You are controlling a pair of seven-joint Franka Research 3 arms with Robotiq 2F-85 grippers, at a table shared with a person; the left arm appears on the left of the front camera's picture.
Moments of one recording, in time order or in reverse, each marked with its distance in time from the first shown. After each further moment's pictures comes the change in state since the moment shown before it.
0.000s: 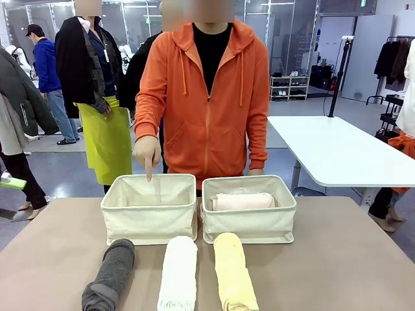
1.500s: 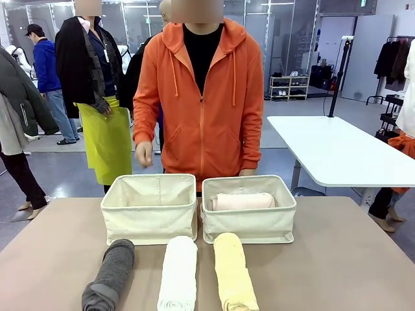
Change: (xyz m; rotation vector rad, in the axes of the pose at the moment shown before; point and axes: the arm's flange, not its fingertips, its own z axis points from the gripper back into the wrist) left arm -0.048 0.114 0.118 -0.201 -0.486 0.033; right arm 0.000 -0.001 0.000 0.002 -0.003 0.000
